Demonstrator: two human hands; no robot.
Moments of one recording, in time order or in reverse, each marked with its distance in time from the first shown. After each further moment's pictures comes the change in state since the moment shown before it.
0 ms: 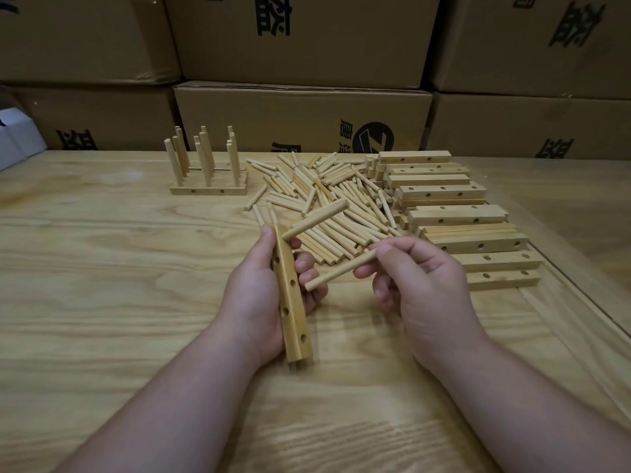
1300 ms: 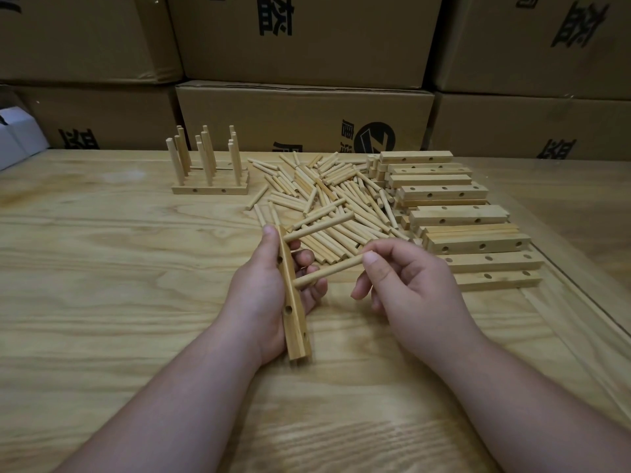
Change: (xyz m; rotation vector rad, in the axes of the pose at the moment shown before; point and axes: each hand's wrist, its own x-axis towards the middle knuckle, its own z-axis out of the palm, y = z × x) left_hand 0.002 -0.001 0.003 0.050 0.108 0.033; right_hand 0.001 0.009 -0.008 -0.416 -0.164 -0.156
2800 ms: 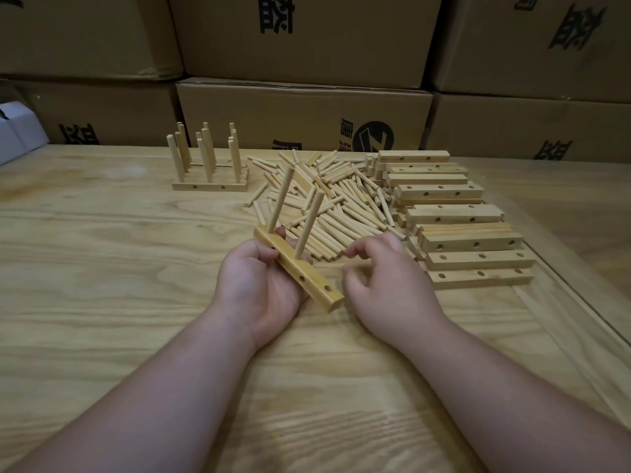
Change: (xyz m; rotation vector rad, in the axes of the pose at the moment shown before) left_hand 0.010 0.006 -0.008 -0.242 -0.117 -0.058; right_hand 0.017 0.016 0.013 -0.711 -0.003 0.022
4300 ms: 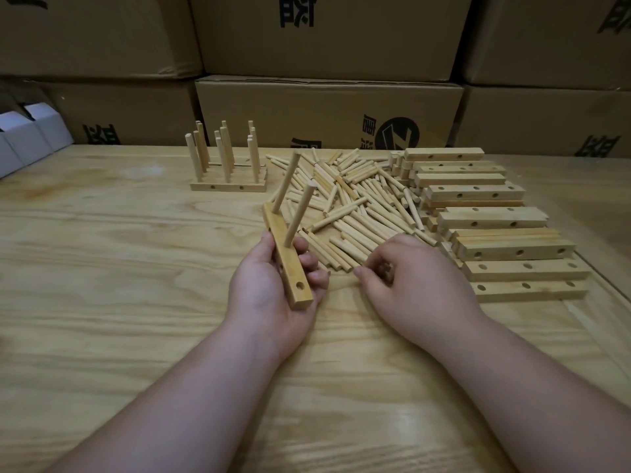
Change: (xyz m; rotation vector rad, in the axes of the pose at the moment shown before) left_hand 0.001 0.006 0.004 -0.095 0.164 0.020; right_hand 0.020 0.000 0.002 -0.187 0.015 -0.122
